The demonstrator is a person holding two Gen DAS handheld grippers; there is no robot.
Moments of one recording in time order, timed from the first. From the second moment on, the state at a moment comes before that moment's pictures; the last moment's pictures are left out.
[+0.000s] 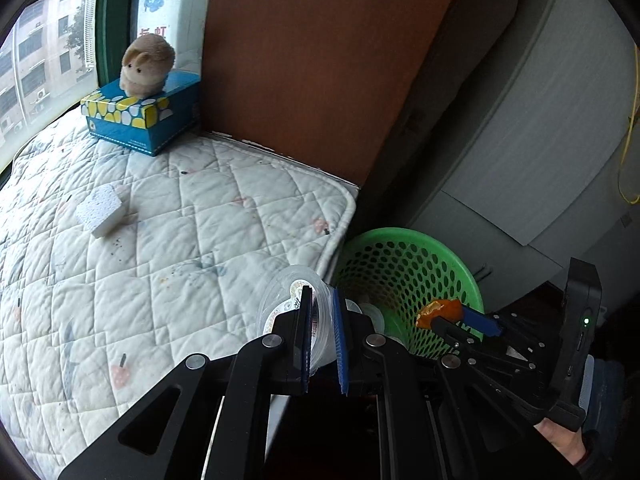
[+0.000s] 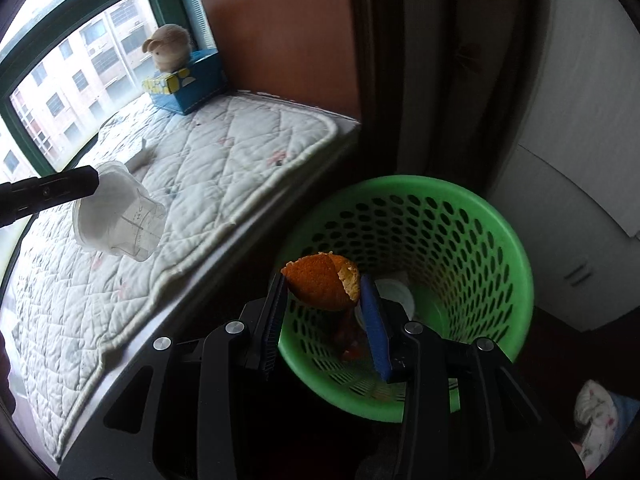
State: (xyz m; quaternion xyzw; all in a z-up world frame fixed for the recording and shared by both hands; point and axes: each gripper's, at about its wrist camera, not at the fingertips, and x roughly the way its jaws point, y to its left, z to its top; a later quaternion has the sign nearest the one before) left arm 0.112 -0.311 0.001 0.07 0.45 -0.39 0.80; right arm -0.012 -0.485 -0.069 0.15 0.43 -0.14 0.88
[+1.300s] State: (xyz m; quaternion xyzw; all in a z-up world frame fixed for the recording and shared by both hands) left arm 0.082 -0.386 -0.039 0.12 0.49 -0.41 0.76; right arm -0.074 -0.525 -0.049 0.17 0.39 -0.18 0.89
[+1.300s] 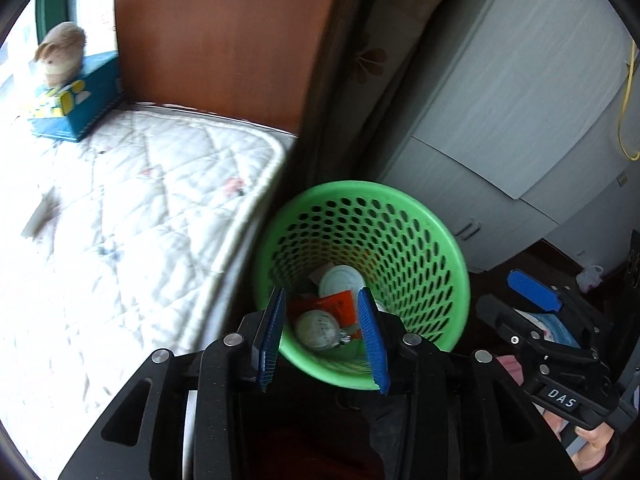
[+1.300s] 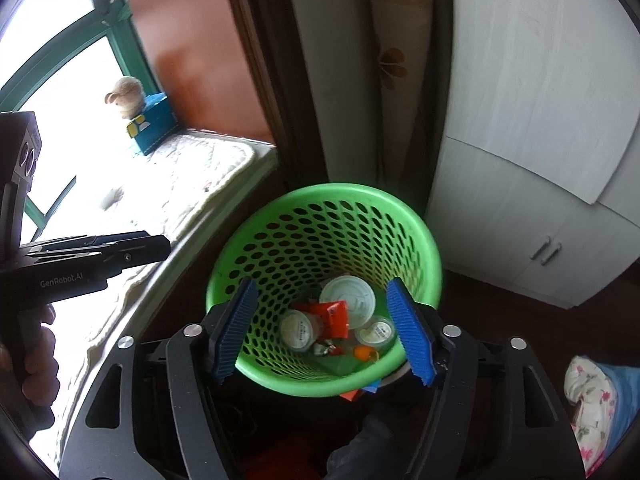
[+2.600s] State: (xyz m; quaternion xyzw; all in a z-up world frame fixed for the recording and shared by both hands) left arm 0.288 -0.168 -0.044 -0.01 0.51 -0.15 0.85; right arm 0.092 -0.406 -0.058 0.11 0.42 -0.03 0.90
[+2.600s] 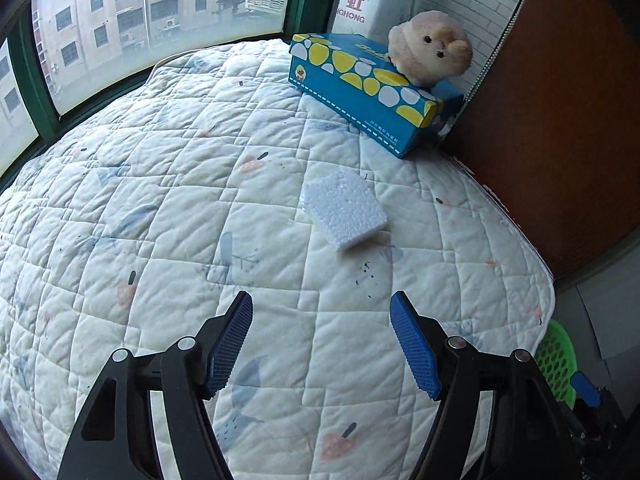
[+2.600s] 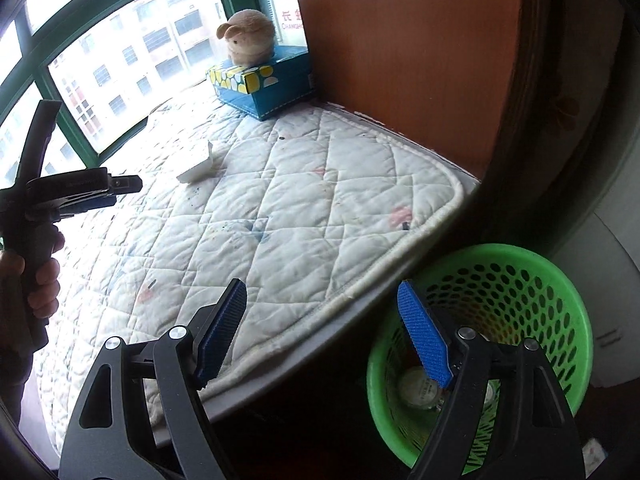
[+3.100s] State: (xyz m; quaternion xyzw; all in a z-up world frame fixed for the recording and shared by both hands) left arm 0.365 -0.213 -0.076 0.00 0.53 -0.09 0.84; right arm 0.126 -0.409 -0.078 0.11 0.44 -0.01 0.89
